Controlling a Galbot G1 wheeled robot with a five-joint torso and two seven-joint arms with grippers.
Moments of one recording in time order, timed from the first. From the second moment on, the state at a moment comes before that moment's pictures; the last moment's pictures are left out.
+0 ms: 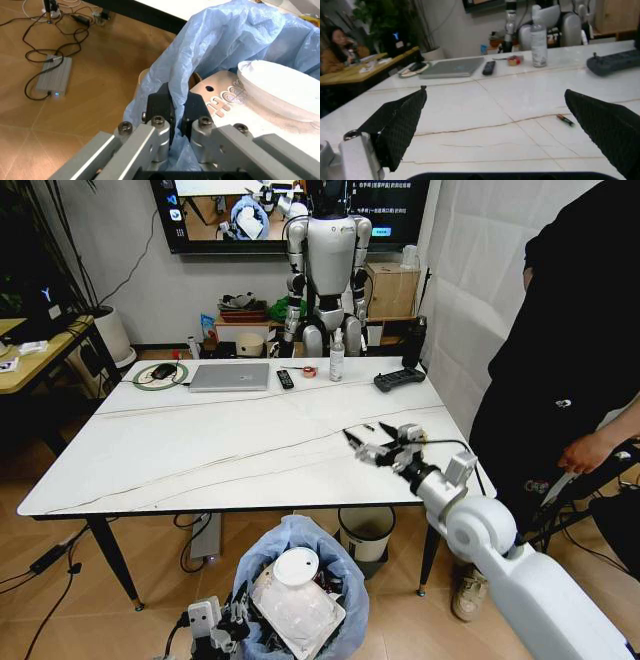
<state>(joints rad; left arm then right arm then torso) 2.04 -1.53 -0.49 -2.29 -0.37 0.20 -0.02 -0.93 1.04 0.20 1.86 0.81 -0.31 0.04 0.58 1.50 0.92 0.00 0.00</state>
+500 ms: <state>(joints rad) 2.04 -1.55 -0.50 -2.31 -0.36 0.20 -0.02 -0.73 1.12 0.19 1.45 0.71 -0.30 0.03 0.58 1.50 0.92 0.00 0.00</state>
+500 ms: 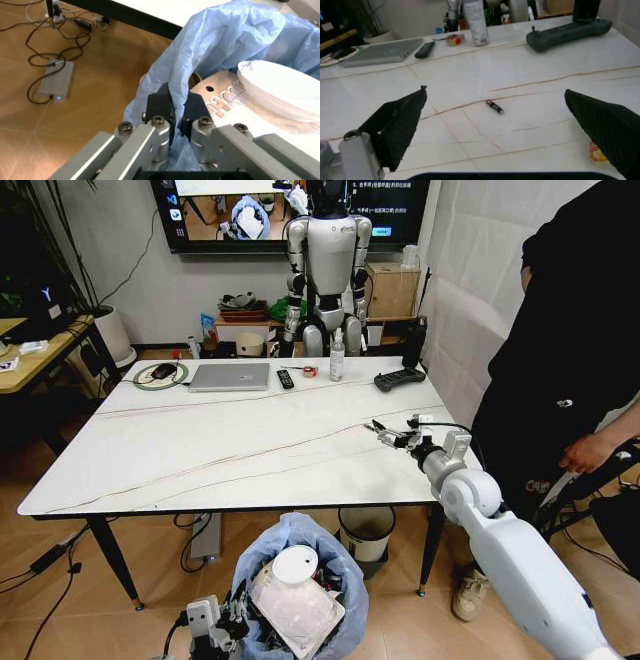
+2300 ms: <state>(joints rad) 2.05 -1.55 -0.50 -2.31 -0.36 0.20 -0.02 -0.63 1.14 0.22 1.08 0.59 -0.25 -0.03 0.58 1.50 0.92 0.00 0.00</state>
